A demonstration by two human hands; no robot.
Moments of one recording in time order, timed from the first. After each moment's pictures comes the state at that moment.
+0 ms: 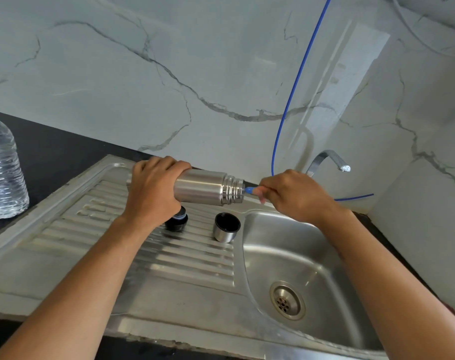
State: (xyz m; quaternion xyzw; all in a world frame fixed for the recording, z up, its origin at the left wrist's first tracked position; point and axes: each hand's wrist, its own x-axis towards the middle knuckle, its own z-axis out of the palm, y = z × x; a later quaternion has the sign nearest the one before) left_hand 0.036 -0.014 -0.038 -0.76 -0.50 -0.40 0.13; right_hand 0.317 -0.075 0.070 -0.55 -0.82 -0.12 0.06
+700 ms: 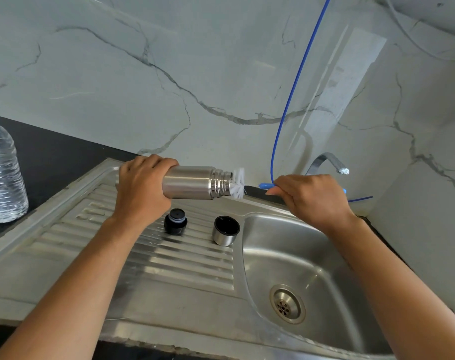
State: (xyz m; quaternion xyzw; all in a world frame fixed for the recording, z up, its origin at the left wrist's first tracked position) left_hand 0.020 -0.009 -0.034 -0.72 -0.54 -0.42 0.11; right_hand 0.349 -0.086 0.066 -0.46 -0.79 -0.37 0.16
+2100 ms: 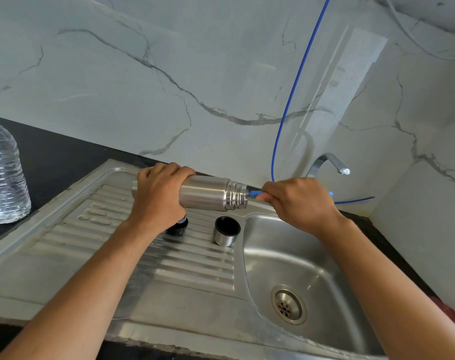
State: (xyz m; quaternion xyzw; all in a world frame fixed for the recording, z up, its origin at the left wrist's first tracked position) left_hand 0.045 -0.020 -0.035 -0.76 -0.50 -0.40 0.09; right_hand 0.329 -0.081 0.061 -0.48 -0.81 -0.31 0.10
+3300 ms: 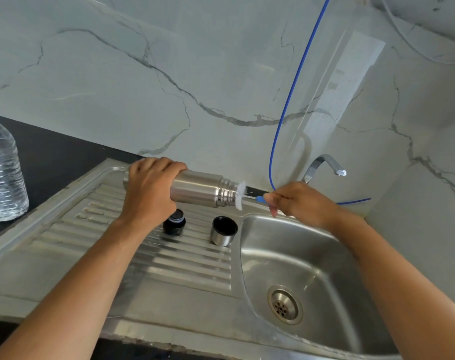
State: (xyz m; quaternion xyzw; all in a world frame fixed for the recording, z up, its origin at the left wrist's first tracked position) left_hand 0.035 -0.018 -0.032 -0.74 -0.52 -0.41 0.13; right_hand 0.342 -0.083 0.077 -0.61 -0.78 0.12 0.11
